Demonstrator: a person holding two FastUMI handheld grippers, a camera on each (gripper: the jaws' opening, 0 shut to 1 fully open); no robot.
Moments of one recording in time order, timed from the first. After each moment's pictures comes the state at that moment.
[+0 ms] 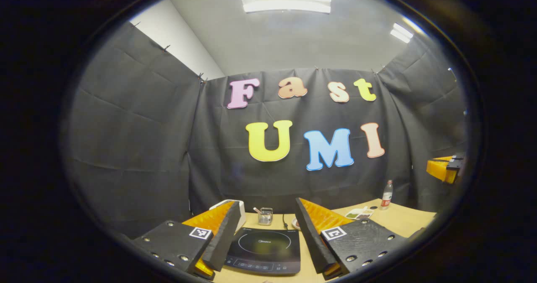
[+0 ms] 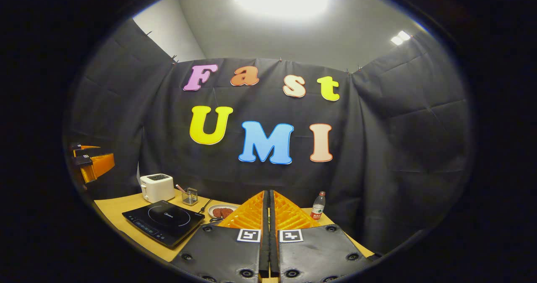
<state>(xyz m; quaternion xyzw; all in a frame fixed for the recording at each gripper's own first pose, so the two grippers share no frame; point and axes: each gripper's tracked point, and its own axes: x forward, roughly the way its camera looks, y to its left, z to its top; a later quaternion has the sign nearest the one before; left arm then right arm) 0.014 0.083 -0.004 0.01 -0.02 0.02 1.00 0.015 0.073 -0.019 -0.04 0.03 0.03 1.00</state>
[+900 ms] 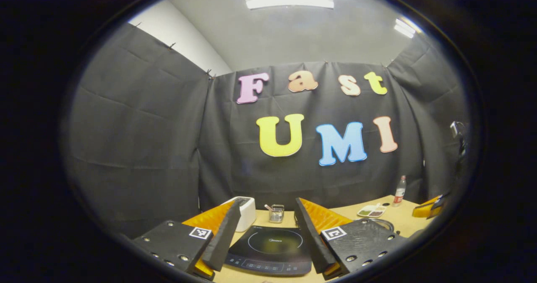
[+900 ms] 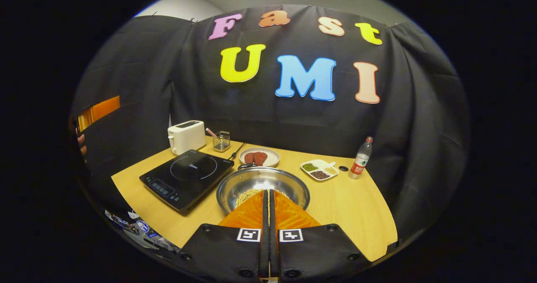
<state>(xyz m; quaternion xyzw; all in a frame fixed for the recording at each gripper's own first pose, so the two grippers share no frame) 0.039 0.093 -0.023 0.02 0.00 0.06 1.00 0.035 0.098 -0.173 -0.04 0.26 0.17 0.95</state>
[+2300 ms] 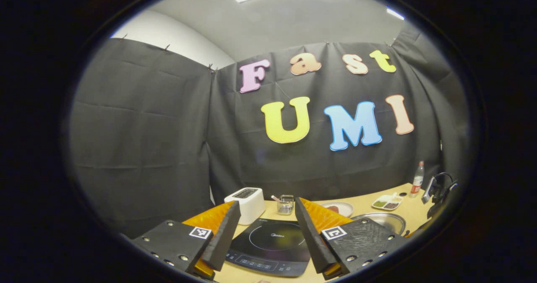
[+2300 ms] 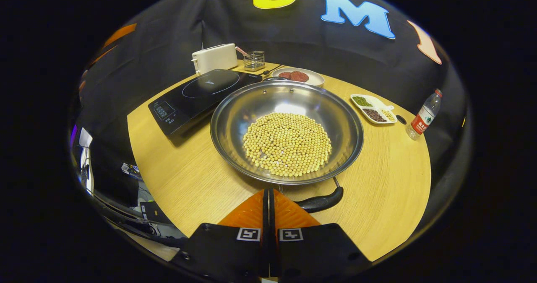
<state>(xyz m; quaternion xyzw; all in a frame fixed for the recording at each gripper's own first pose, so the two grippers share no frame) 0.080 0.047 -0.051 0.06 0.04 0.12 0.99 0.030 0.098 -0.329 -0.09 0.46 0.31 0.83</state>
